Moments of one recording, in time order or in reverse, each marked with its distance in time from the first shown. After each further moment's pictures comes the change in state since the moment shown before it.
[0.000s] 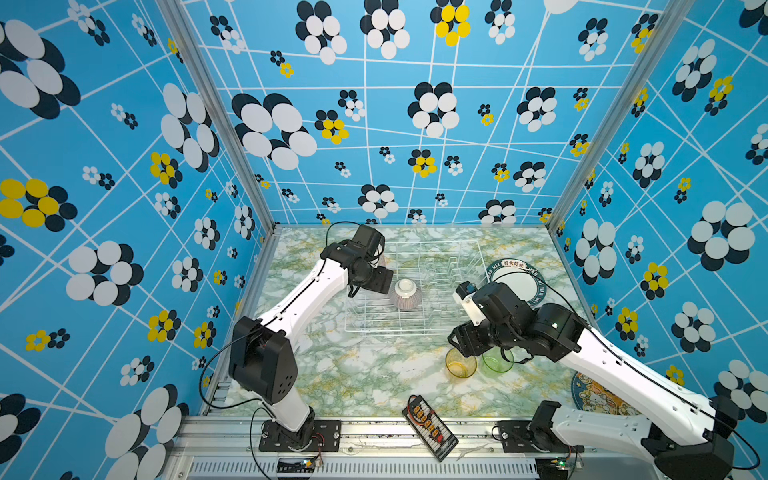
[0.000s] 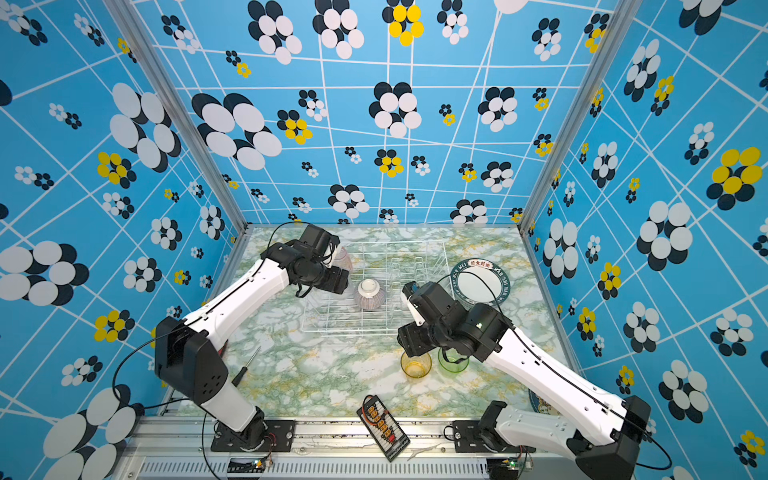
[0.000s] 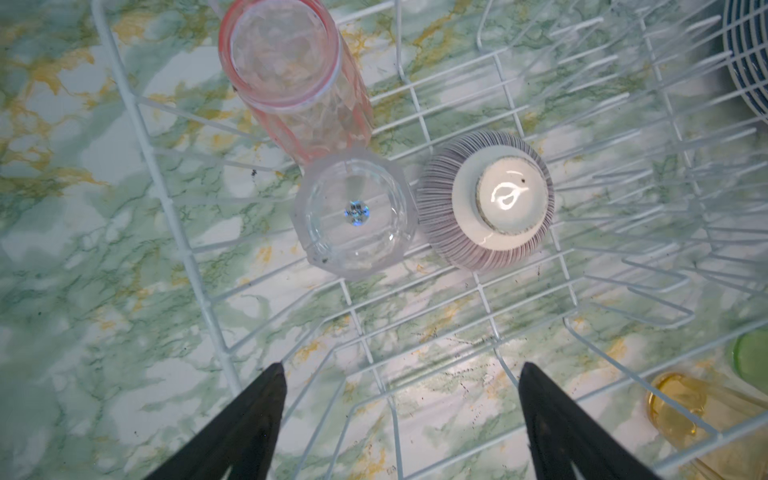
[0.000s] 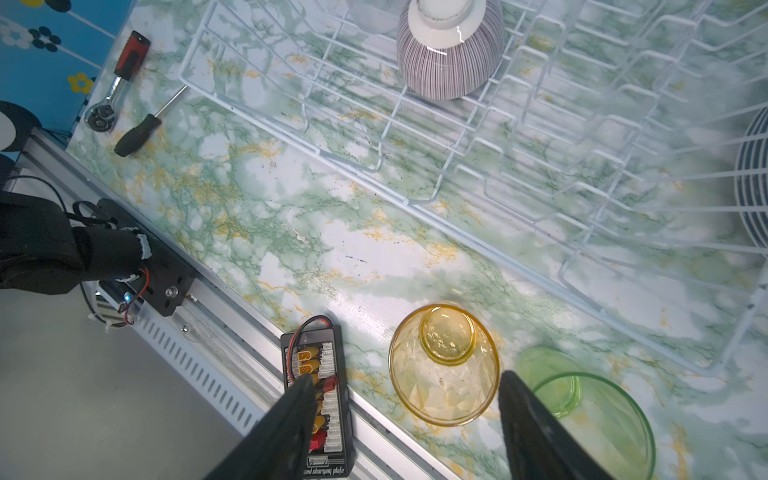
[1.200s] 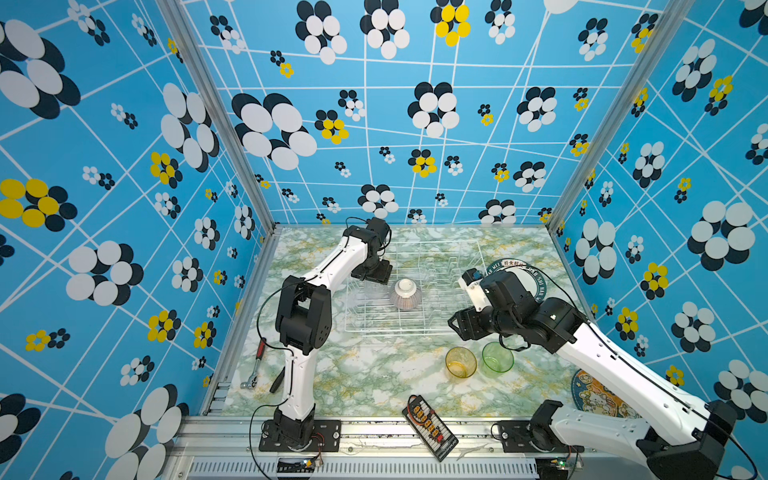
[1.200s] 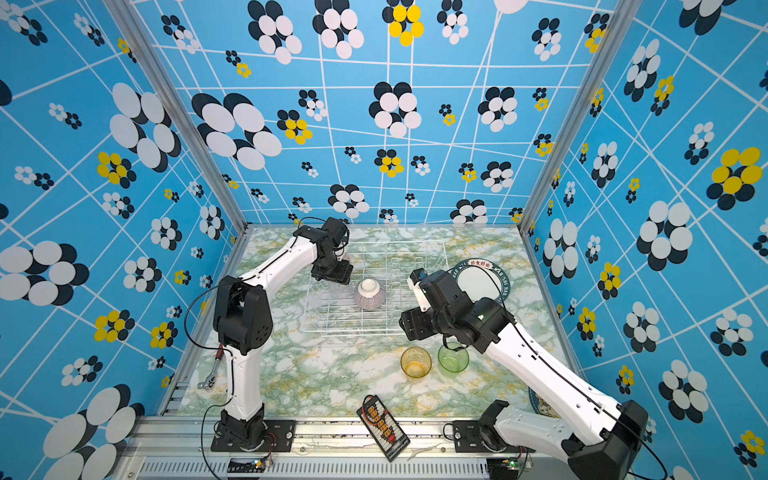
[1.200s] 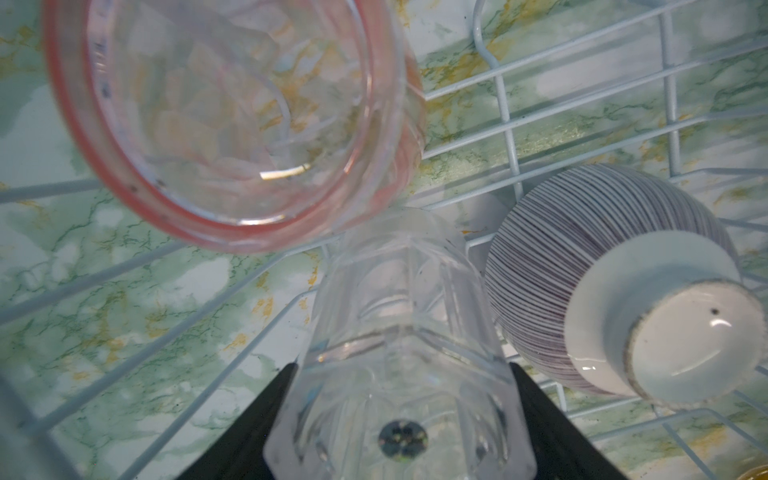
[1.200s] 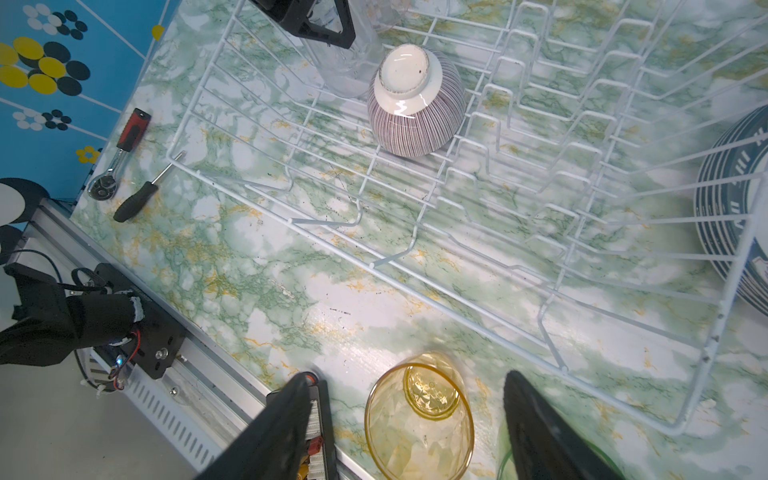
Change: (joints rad) left arm 0.046 0.375 0.296 -0.157 -0.007 0.026; right arm -0.129 0.019 -0.038 0.129 -0.046 -0.045
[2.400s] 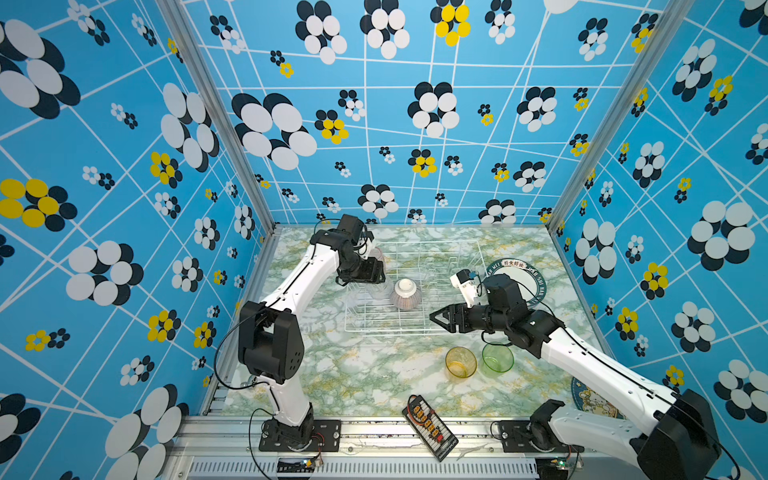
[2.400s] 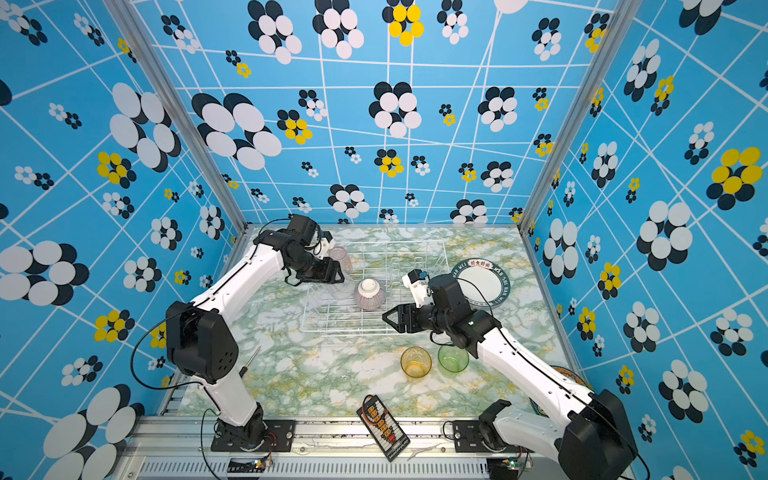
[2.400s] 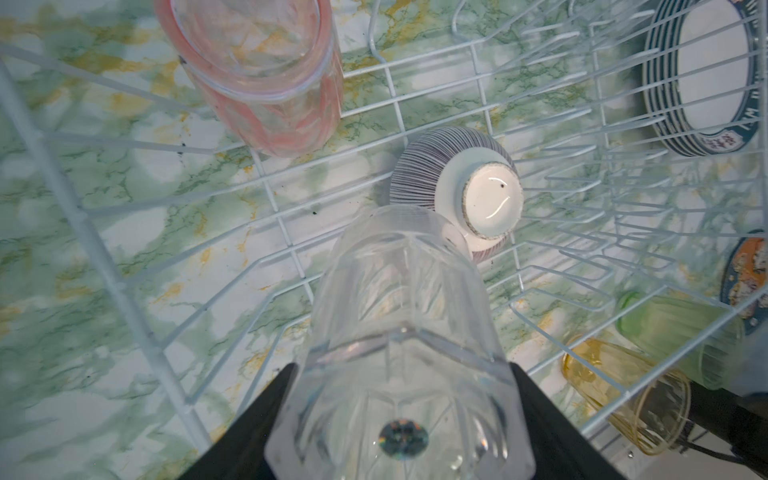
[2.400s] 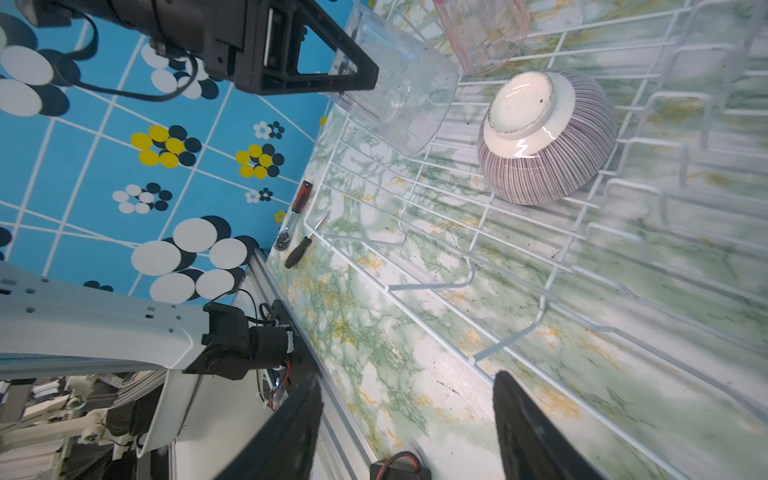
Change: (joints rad) left arm 0.103 -0.343 -0.262 0.085 0.377 -0.005; right arm -0.144 0.017 -0.349 0.675 -0.478 0.203
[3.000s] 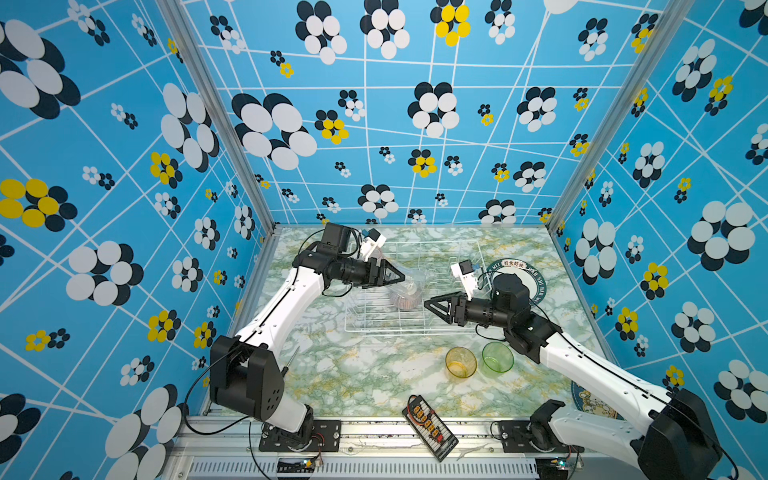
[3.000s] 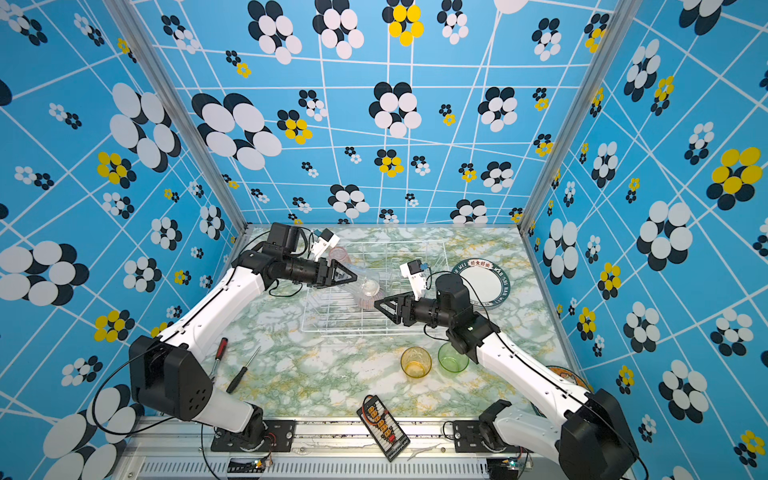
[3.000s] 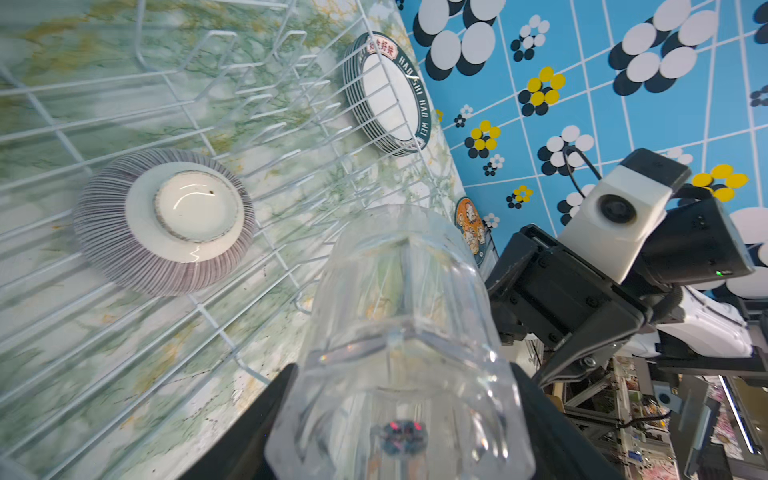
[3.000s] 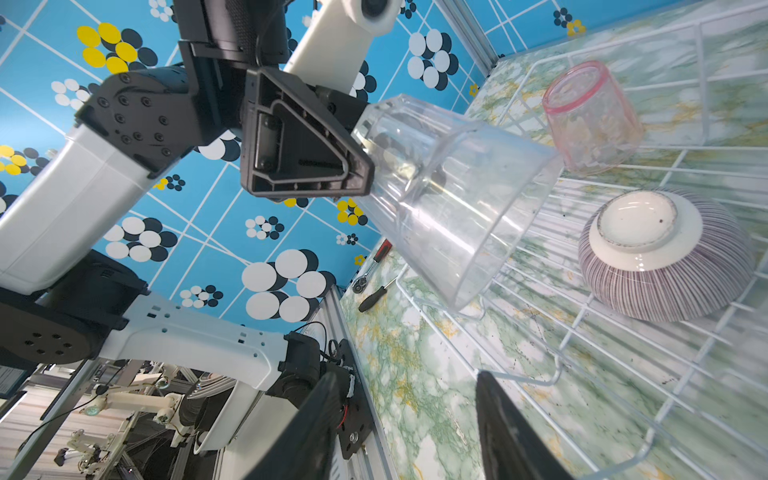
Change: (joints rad) left arm 0.004 -0.230 -0.264 0.367 0.608 -0.183; right arm -0.002 -0.011 -0.050 0.372 -0.111 0.099
